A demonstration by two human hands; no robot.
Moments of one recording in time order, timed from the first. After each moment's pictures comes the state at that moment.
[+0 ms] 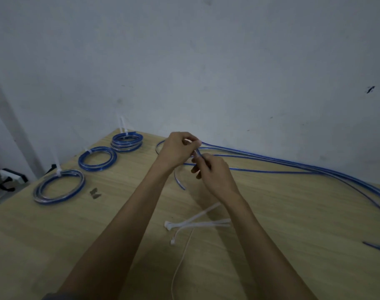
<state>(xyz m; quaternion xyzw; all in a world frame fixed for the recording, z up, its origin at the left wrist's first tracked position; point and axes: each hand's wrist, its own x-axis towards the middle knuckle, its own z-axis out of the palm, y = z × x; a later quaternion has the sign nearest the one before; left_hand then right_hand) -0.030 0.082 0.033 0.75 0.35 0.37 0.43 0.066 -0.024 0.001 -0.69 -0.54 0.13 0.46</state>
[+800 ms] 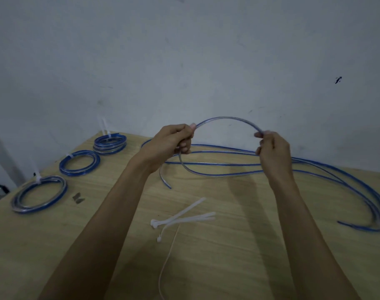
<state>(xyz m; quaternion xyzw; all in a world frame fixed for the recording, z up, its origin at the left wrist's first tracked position) -0.034 0.049 0.066 0.72 0.17 0.29 0.60 0.181 -0.094 0.033 -0.70 -0.35 -0.03 0.62</state>
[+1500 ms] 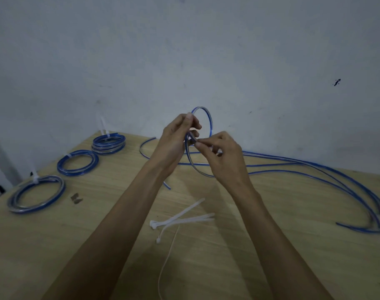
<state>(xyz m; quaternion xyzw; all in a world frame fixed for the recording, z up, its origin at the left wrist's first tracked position) -0.011 0.036 0.058 0.62 0.13 0.43 0.64 0.093 -0.066 0.037 -0.64 -0.54 0.01 0.55</state>
